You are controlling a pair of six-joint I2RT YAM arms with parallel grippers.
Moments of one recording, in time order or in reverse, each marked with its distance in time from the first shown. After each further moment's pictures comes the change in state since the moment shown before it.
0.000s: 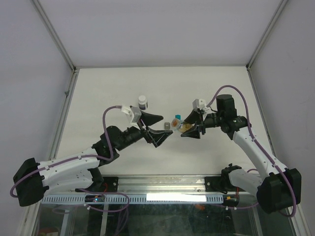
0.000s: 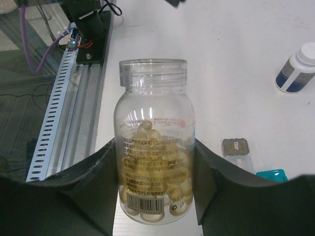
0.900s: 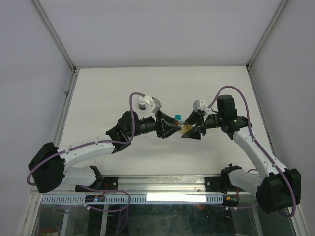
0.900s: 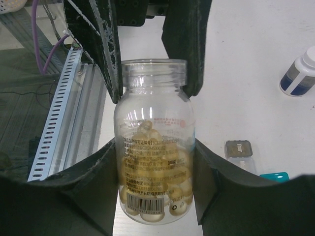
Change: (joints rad) left arm 0.086 0.310 0.206 -0.101 0.286 0.018; right arm -0.010 0.000 0.000 -0.036 -0.038 -0.044
